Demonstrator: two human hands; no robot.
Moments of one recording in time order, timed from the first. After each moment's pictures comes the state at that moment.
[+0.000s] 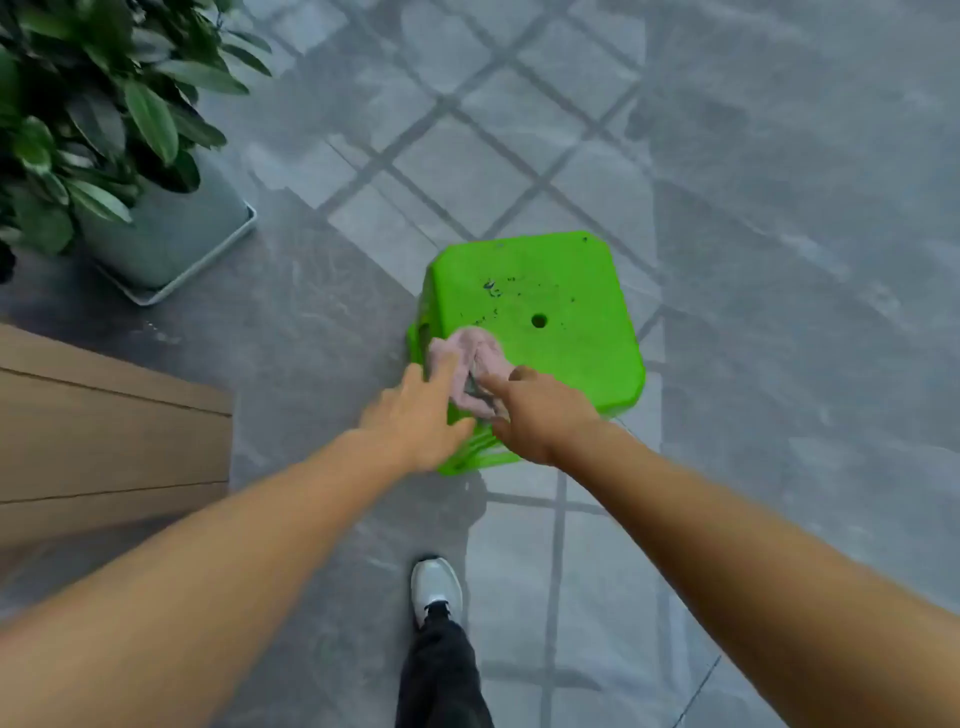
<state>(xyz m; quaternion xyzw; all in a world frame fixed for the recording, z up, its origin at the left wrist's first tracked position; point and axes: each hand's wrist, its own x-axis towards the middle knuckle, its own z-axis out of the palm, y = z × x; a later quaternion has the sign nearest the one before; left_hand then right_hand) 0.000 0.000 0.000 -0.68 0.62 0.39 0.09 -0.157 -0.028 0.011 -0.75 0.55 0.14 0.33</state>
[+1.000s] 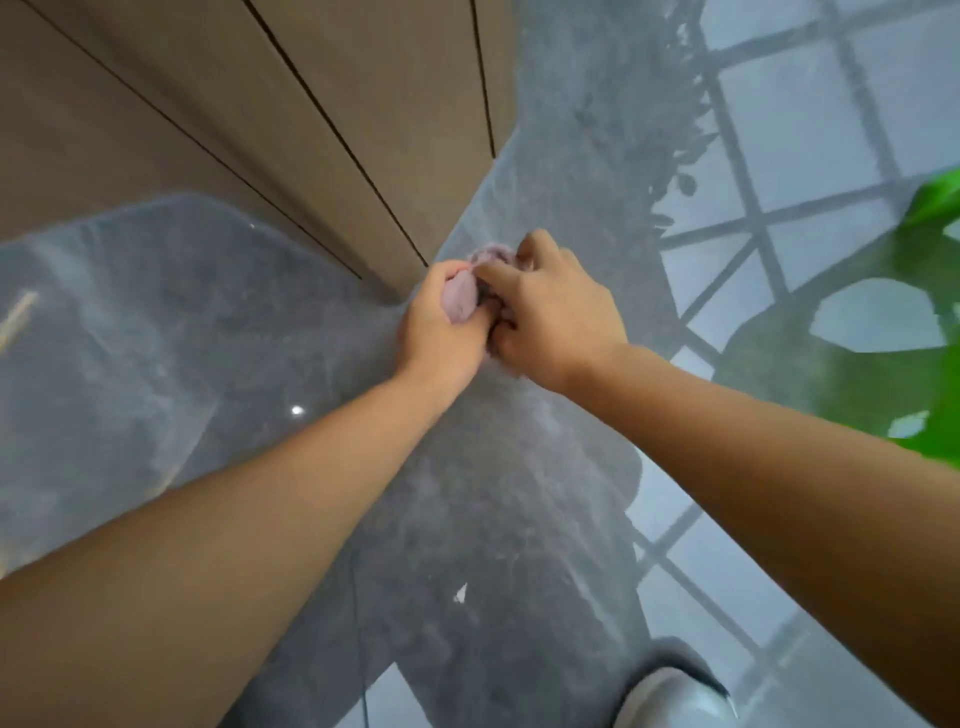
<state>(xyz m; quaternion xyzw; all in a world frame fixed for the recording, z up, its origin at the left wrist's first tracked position) 0.283 0.188 -0.509 -0.82 0.08 0.33 -0.46 0.208 0.091 -0.498 -0.94 0.24 0.02 0.25</state>
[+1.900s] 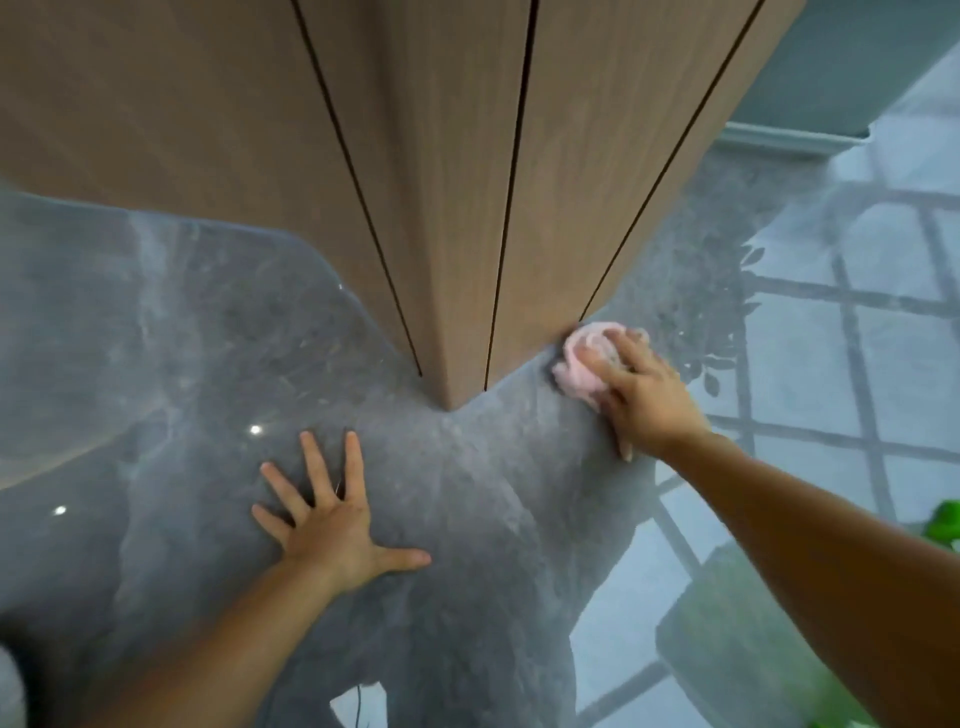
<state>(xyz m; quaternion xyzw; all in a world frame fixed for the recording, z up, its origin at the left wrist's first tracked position) 0.312 0.318 -0.561 -0.90 0.04 0.44 -0.02 0.263 -0.046 -0.576 -0.98 0.09 0.04 0.19</state>
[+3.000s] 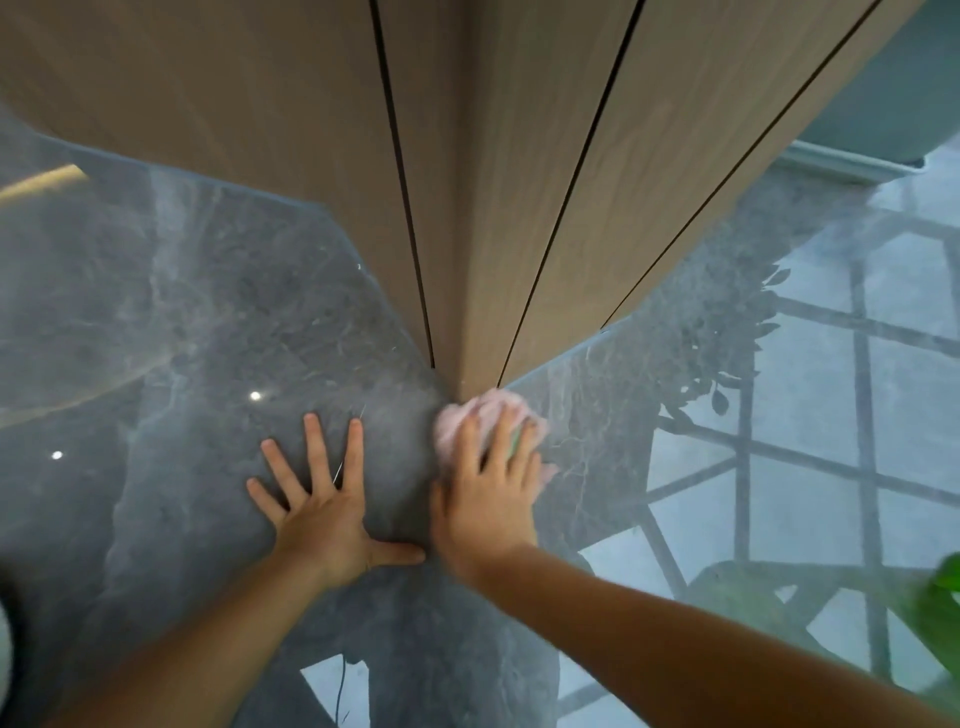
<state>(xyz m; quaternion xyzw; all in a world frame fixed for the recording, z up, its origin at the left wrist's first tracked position) 0.305 0.325 -0.570 -0.90 0.04 0.43 -0.05 0.247 0.169 -0.569 -0.95 0.19 0.12 0.20</state>
